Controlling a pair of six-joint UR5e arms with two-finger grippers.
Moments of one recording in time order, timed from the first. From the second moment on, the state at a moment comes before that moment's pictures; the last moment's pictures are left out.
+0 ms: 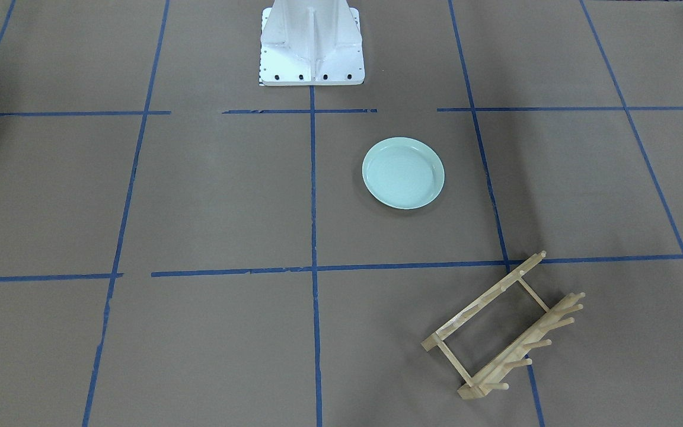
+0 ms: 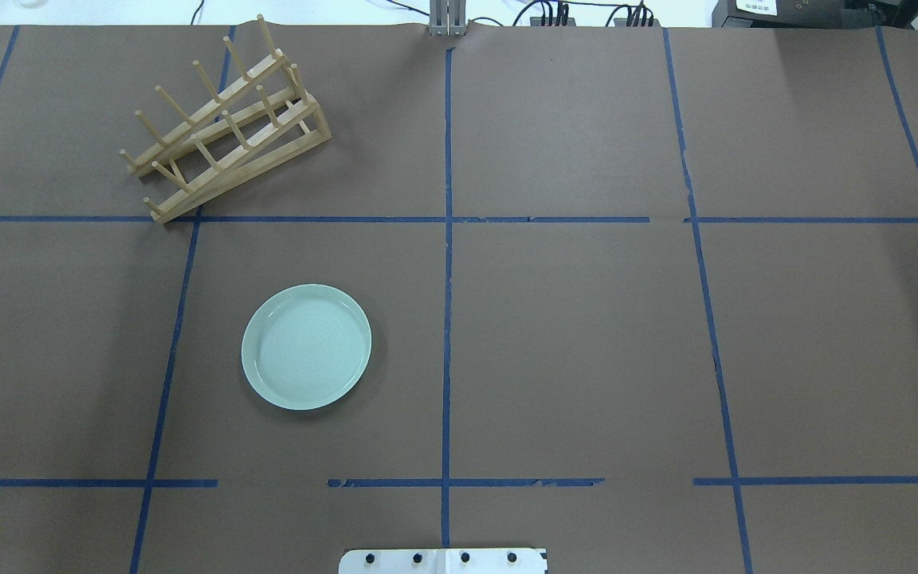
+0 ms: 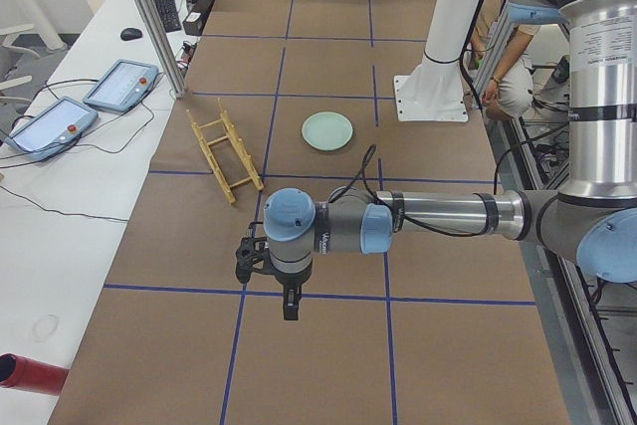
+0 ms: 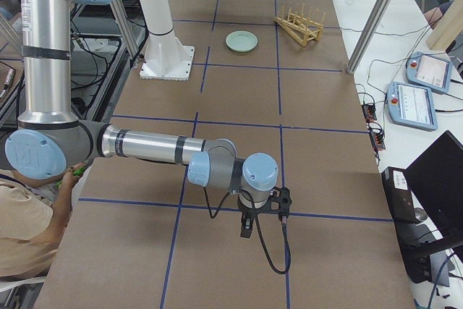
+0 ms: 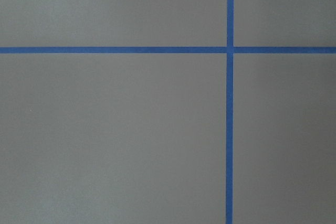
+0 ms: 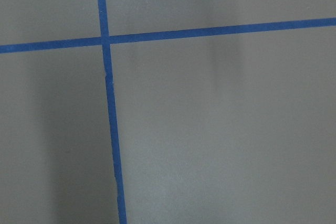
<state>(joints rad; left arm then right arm) -1.63 -1.45 -1.70 -1.57 -2.31 0.03 1.62 -1.63 1.56 -1.62 2.32 -0.02</state>
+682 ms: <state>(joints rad) -1.63 -1.50 -1.73 -1.54 -2.31 0.03 1.62 -1.63 1.56 -1.62 2.32 -0.02</state>
